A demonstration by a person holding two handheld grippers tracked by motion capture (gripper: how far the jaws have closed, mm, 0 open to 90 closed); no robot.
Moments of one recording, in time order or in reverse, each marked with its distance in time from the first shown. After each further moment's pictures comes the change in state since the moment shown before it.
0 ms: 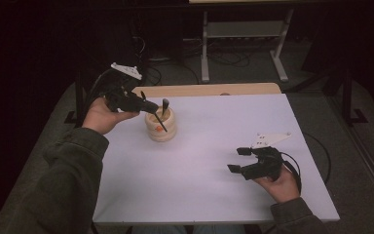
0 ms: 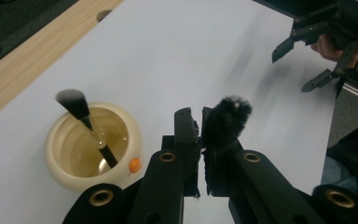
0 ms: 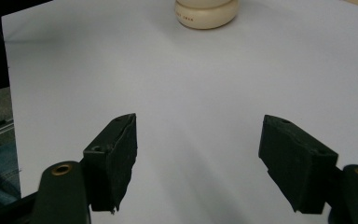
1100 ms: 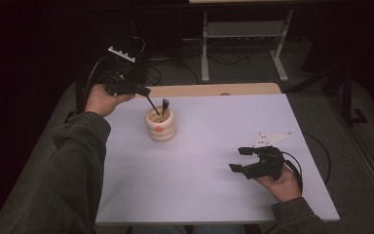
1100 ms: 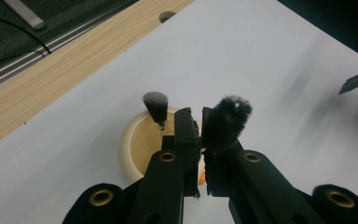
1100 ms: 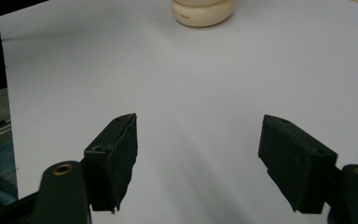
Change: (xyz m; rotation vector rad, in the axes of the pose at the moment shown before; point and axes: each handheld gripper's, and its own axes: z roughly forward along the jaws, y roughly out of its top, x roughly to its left) left arm 0.061 0.008 0.004 -0.006 0.108 -0.158; right arm -0.004 -0.002 -0.001 0.003 0.000 0.004
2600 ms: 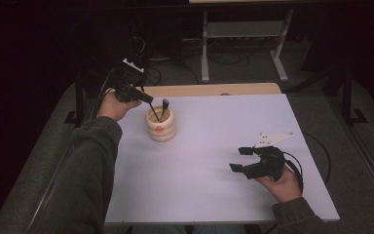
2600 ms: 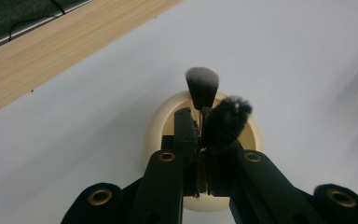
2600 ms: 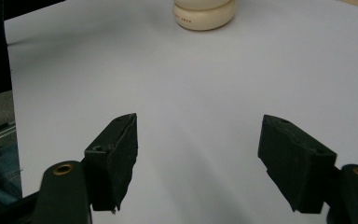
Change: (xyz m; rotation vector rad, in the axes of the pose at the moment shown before) left arm 0.025 -0.015 0.052 0.077 0.085 -0.091; right arm 0.000 0.000 -0.002 -0.013 0.005 0.002
